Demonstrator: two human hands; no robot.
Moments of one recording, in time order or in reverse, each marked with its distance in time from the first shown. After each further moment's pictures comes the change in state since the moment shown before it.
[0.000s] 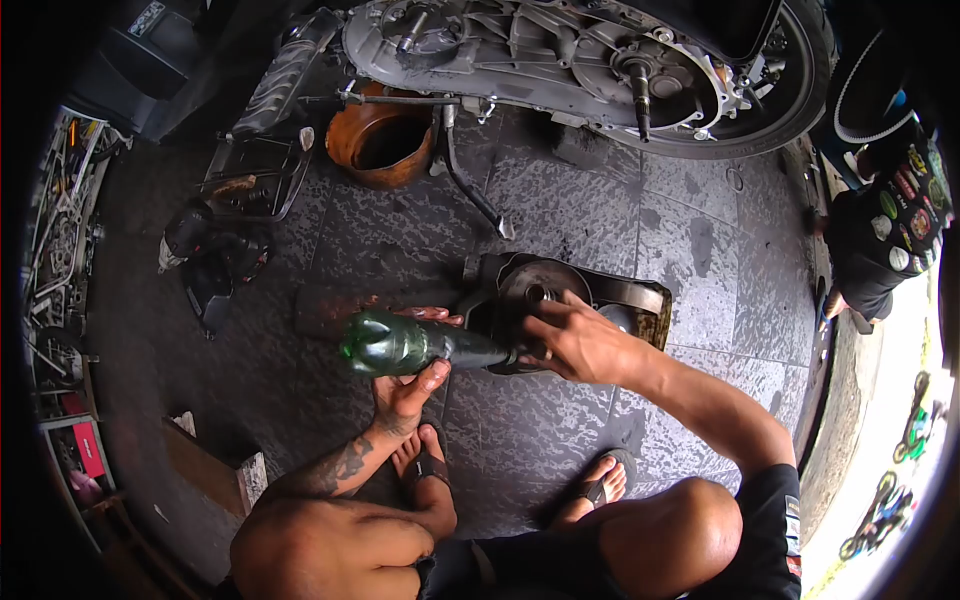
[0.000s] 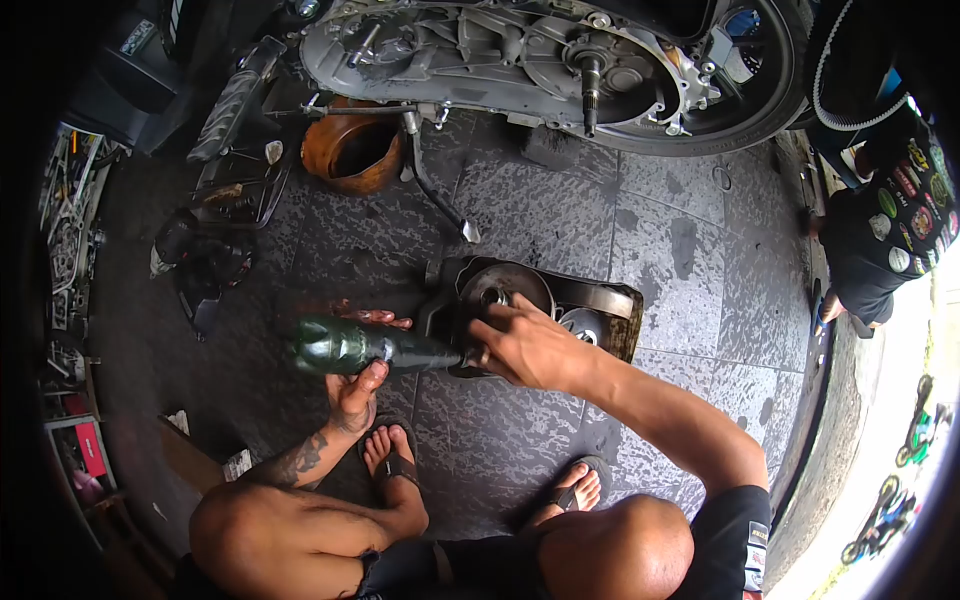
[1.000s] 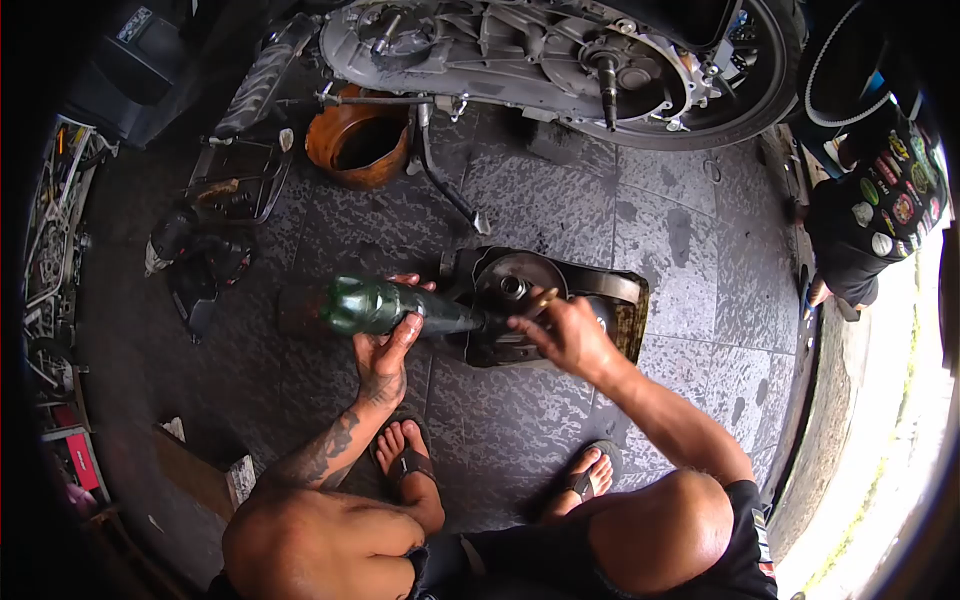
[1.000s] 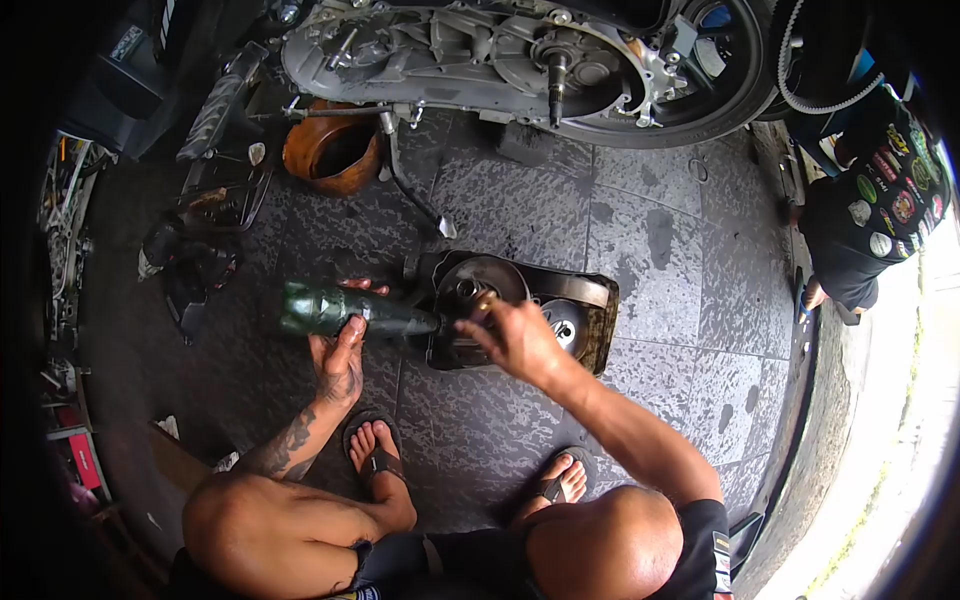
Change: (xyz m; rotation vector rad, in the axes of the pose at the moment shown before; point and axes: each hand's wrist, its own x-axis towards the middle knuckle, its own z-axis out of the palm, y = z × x) left_hand 0.023 -0.012 0.003 -0.094 0.132 -0.044; right_hand -0.010 -0.018 -0.005 0.312 0.163 0.577
